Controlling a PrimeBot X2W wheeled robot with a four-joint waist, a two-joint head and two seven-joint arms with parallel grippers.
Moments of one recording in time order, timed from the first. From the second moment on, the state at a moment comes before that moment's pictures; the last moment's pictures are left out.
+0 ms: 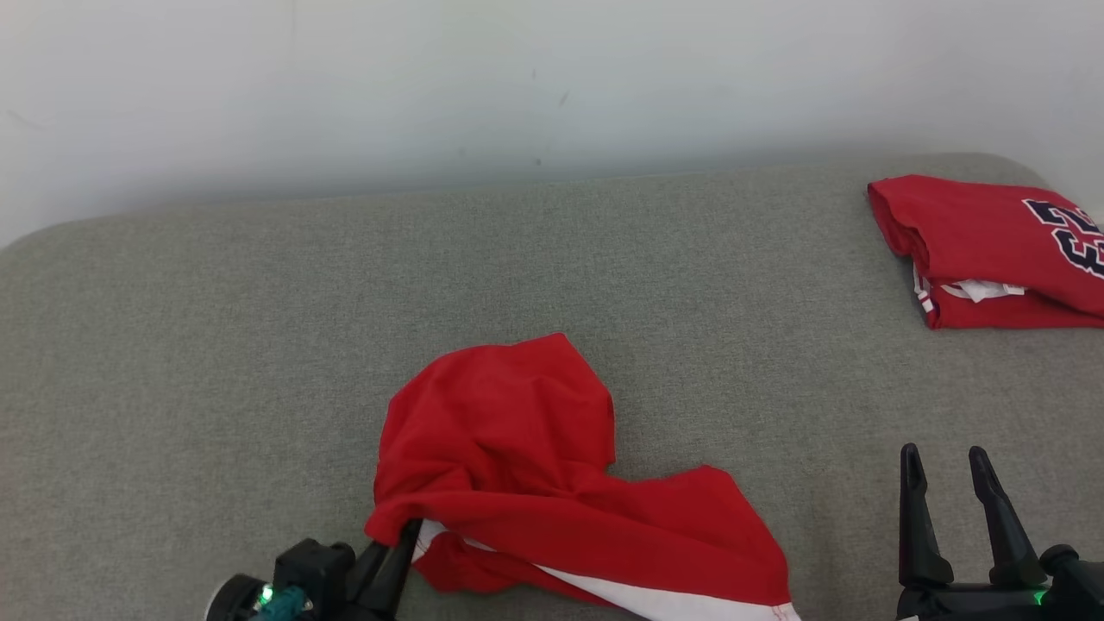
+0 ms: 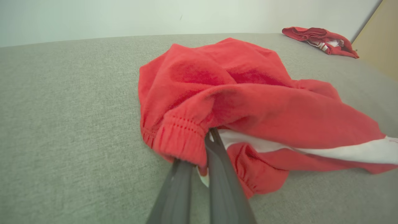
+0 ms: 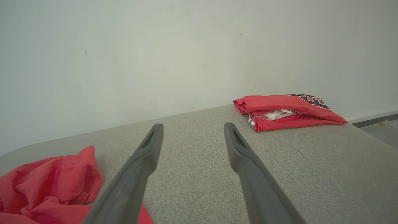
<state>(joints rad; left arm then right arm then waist) -0.23 0.25 -0.48 0.48 -0.43 -0.13 -0.26 0.14 -0.10 -0.16 -0.06 0.24 0.13 -0.21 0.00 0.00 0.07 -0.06</state>
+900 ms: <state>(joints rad) -0.04 0.23 -0.36 0.34 -0.43 -0.11 -0.26 0.17 -0.10 -0.18 0.00 0.25 0.13 -0.24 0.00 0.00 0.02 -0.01</state>
